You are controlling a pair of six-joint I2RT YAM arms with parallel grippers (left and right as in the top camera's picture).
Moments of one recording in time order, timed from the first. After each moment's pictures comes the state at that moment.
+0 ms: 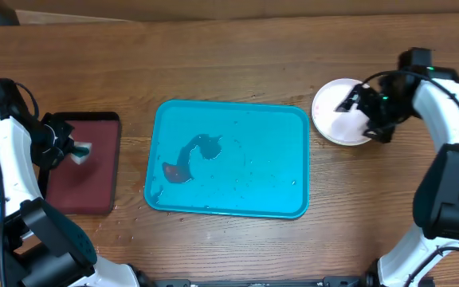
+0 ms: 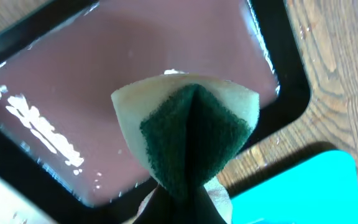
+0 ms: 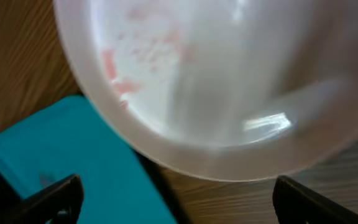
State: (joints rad) left arm 0.53 1.73 1.45 -1.09 0.12 -0.54; right arm -0.13 1.95 1.48 -1.01 -0.45 0.40
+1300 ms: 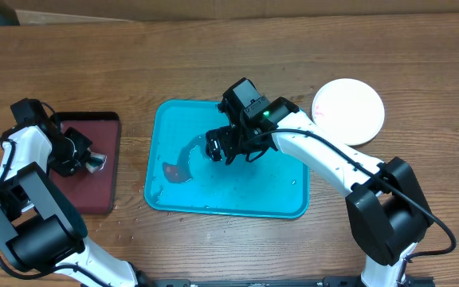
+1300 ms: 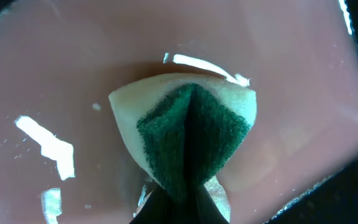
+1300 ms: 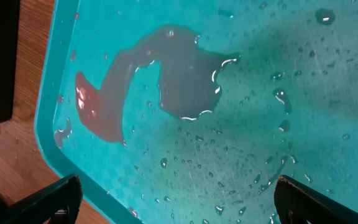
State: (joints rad) left arm 0.53 1.90 1.24 -0.73 0.12 -0.42; right arm 0.66 1.95 1.48 -0.73 -0.32 0.38
